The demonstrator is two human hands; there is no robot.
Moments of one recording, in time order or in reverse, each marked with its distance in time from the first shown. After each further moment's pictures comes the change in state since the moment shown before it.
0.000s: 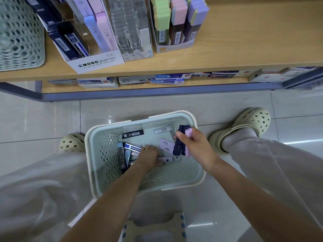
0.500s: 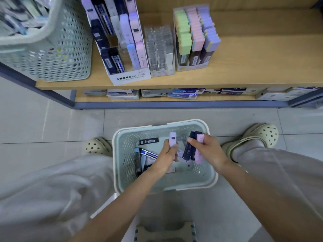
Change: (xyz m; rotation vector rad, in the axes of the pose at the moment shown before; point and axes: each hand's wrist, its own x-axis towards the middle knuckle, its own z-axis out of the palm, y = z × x) left_hand -0.089 0.046 -0.078 -1.326 0.257 0.031; right_hand -0.017 -0.017 0.003 -0.106 -0.029 -0.002
